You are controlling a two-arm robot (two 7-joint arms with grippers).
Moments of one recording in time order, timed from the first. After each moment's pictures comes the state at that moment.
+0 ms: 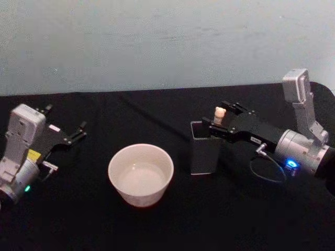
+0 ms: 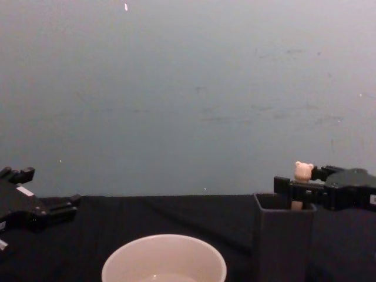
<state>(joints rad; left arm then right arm) -0.20 0.60 0.45 -1.41 -0.25 -0.12 0.03 0.34 0.48 -0.41 -1.33 0.51 0.02 0.57</state>
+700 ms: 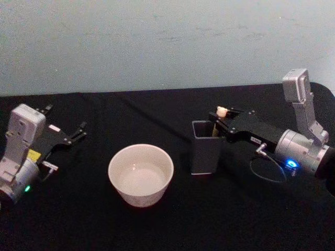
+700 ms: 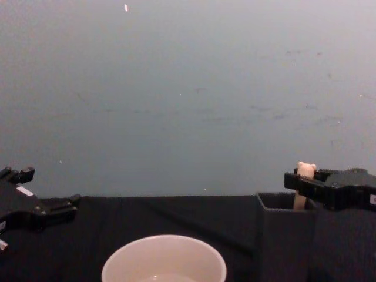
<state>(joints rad) -0.20 0.60 0.45 -1.41 -0.25 -0.12 0.03 0.34 0.48 -0.41 -1.33 0.51 0.02 0.57</state>
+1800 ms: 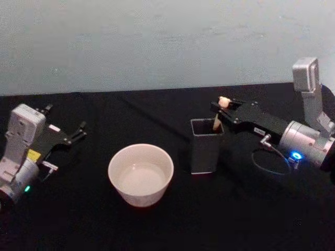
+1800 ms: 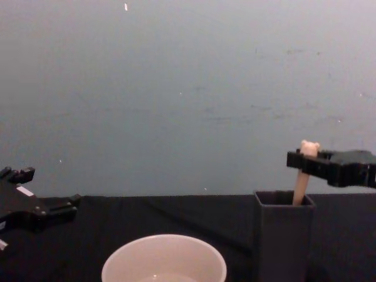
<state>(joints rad) -0.20 0.60 0.45 -1.41 -0.25 -0.12 0.03 0.35 0.50 -0.39 -1.37 0.58 0.05 0.58</state>
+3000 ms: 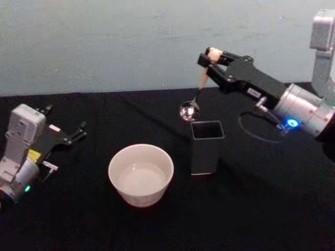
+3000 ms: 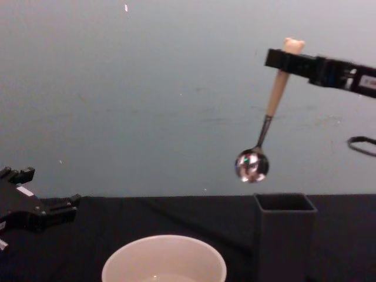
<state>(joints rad) -0.20 0.60 0.45 -1.41 -0.25 -0.12 0.03 0.42 0.49 -0.41 -1.48 0.72 0.01 0.60</state>
